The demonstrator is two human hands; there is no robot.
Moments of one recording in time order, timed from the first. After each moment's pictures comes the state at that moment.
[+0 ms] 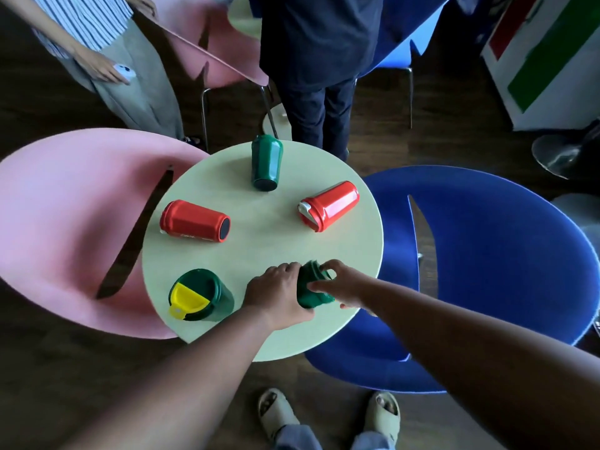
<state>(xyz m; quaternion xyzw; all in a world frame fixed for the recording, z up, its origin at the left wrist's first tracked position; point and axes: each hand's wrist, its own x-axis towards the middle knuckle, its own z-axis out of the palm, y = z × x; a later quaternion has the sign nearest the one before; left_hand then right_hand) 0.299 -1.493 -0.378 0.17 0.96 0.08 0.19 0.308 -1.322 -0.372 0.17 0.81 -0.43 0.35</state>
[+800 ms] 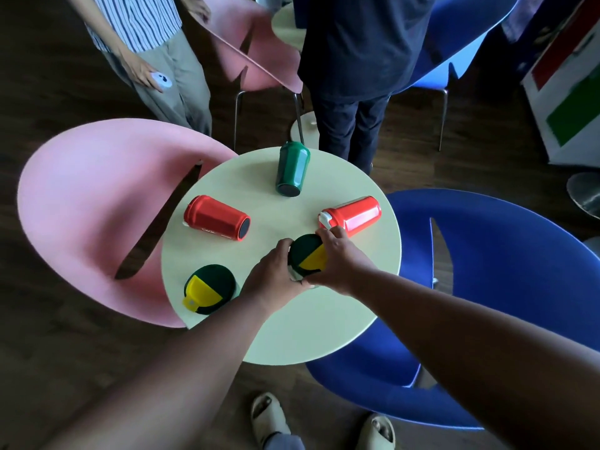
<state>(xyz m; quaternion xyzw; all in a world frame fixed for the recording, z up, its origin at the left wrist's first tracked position) 0.275 -1.510 -0.364 0.03 0.94 0.32 0.13 0.262 -1.346 -0.332 -0.04 0.95 -0.27 0.17</state>
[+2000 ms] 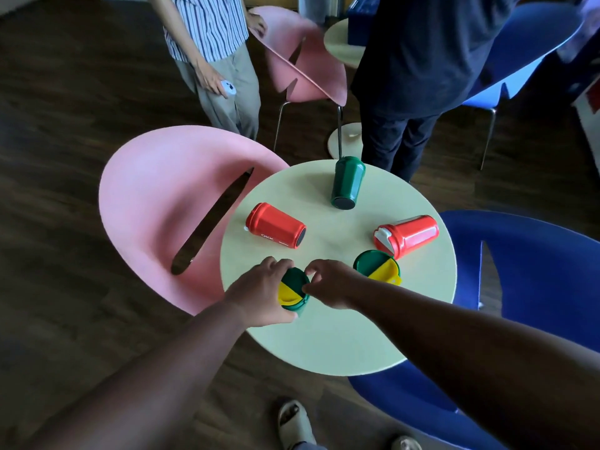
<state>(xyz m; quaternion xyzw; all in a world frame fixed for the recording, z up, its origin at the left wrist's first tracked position) 0.284 -1.656 -0.335 0.13 0.97 0.14 0.17 0.254 -1.470 -0.318 -0.09 0.91 -0.24 0.33</state>
